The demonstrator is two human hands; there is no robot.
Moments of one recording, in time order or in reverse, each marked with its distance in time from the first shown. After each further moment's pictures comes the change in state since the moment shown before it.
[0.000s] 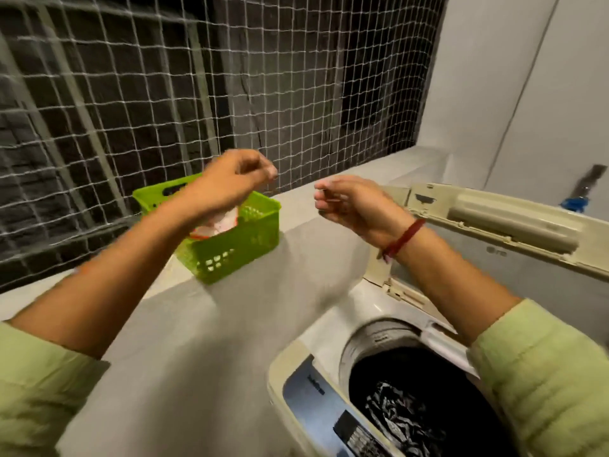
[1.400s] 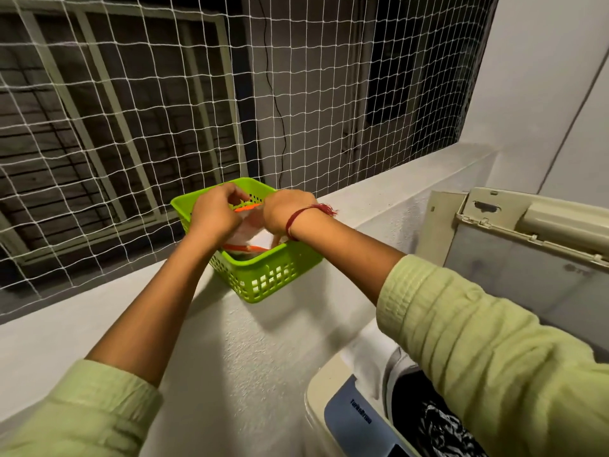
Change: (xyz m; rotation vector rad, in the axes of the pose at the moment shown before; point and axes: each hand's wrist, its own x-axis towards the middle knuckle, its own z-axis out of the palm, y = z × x) left_hand 0.019 -0.121 -0.028 0.301 0.288 -0.250; right_hand 0.104 0.021 0.145 -1.702 -0.082 -0.115
